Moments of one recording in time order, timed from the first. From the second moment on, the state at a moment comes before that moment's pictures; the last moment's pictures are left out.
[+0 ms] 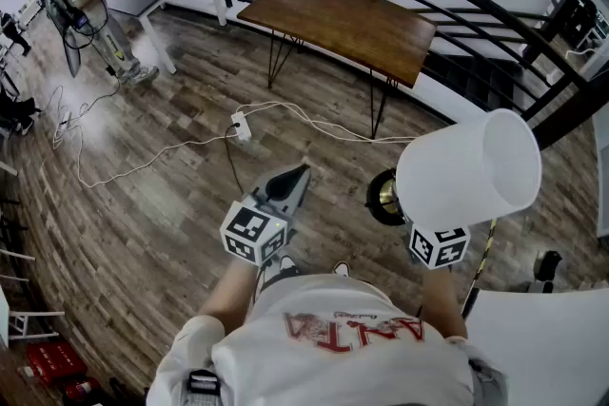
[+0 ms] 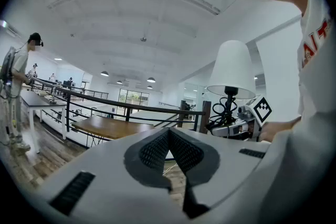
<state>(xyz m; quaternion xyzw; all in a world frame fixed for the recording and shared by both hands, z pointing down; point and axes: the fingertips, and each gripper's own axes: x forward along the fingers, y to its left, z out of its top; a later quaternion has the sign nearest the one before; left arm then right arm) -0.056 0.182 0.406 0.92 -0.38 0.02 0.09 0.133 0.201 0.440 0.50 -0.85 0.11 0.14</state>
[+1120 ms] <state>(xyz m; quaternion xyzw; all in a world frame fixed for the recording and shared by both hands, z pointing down) -0.074 0.177 0.412 0.93 -0.36 0.03 0.09 0.122 0.199 0.445 0.53 -0.83 0.11 0.13</state>
